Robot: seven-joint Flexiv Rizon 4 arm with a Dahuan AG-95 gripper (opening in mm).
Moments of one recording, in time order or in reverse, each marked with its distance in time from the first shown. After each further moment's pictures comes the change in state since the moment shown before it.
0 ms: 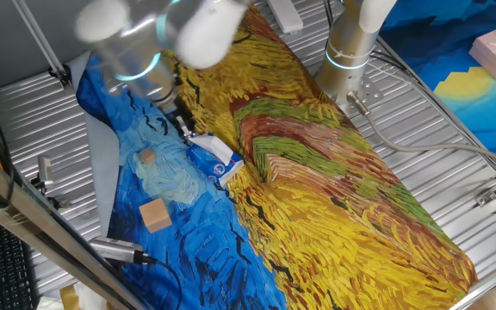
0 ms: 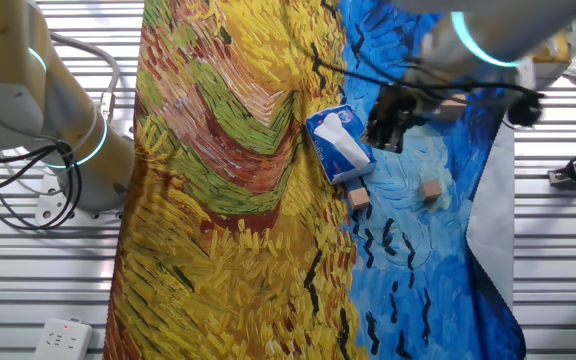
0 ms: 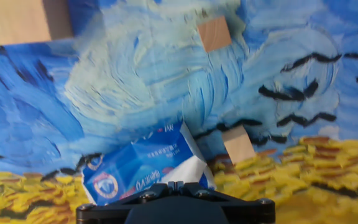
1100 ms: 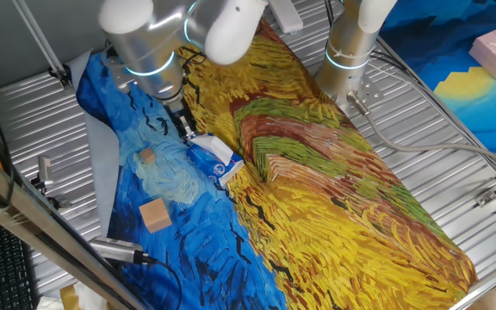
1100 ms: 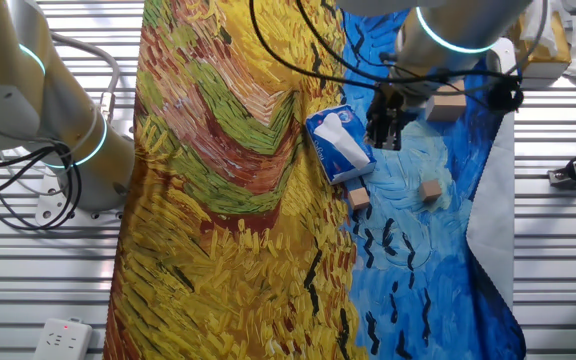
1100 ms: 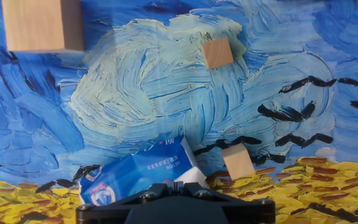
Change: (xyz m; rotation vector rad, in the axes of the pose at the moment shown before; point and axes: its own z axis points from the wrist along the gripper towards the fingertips) arm -0.005 0.001 0.001 0.016 -0.076 -0.030
